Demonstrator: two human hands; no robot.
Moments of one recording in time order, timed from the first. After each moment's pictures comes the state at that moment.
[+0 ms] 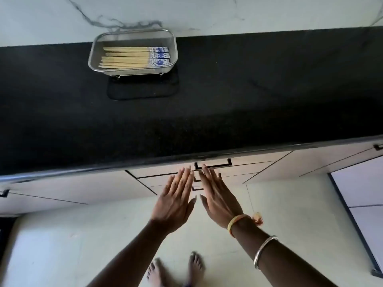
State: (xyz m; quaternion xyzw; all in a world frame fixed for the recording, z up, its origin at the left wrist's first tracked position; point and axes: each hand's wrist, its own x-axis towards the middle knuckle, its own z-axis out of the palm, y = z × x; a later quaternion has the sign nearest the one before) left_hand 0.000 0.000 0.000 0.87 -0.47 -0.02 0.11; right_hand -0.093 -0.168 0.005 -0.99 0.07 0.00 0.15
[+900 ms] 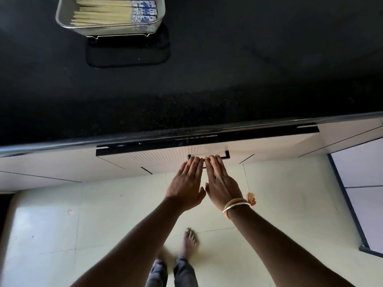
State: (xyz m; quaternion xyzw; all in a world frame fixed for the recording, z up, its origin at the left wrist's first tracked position) left_hand -0.032 -0.057 -0.042 0.86 -0.48 -0.16 0.08; right_hand -0.118 -0.187 -0.051 -0.98 0.16 0.08 0.11
